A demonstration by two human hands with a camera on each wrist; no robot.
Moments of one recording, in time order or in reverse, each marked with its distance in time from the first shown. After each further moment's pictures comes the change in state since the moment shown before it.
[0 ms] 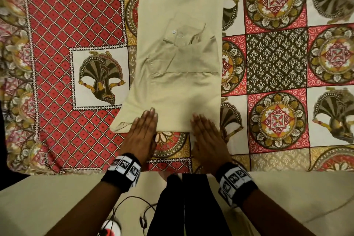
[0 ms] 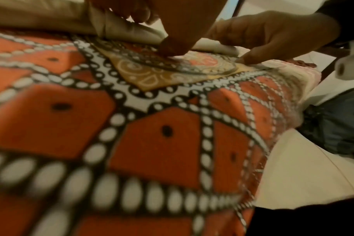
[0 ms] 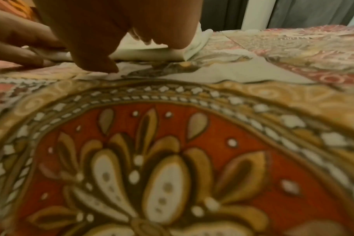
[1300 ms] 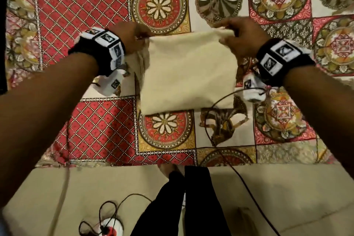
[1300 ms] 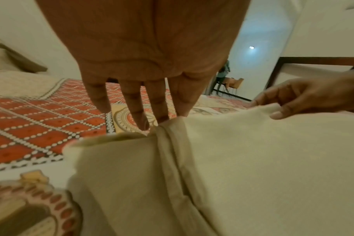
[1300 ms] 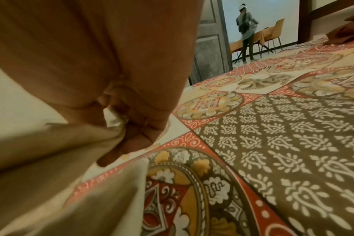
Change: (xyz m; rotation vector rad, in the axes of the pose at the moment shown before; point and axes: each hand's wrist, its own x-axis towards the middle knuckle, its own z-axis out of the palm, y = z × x) left_hand 0.185 -0.071 -0.196 -0.189 -0.080 -0.088; right_hand 0.214 0.115 -0.151 0.540 -0.145 0.384
